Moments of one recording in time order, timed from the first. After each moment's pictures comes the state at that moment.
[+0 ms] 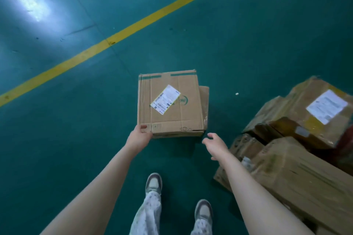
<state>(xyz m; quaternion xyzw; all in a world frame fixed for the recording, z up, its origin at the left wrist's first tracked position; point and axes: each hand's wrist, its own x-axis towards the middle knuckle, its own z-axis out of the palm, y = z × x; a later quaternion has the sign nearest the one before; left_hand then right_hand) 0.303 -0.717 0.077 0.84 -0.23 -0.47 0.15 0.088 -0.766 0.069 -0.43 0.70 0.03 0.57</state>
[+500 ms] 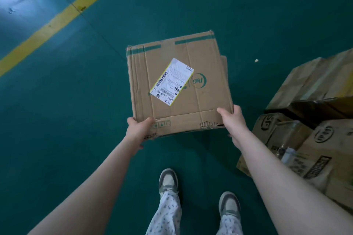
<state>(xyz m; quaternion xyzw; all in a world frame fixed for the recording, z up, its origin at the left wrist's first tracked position) 0.383 -0.774 -0.087 0.84 -0.08 -0.52 0.15 0.155 -0.831 -0.088 -0.27 0.77 -0.13 0.56</state>
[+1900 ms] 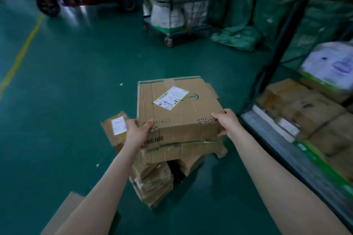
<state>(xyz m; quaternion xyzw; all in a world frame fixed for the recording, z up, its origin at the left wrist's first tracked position) -0.019 -0.648 0.382 0.44 -0.67 -0.58 0.09 -0.174 -0.445 0.392 0.07 0.81 -0.53 0.23</state>
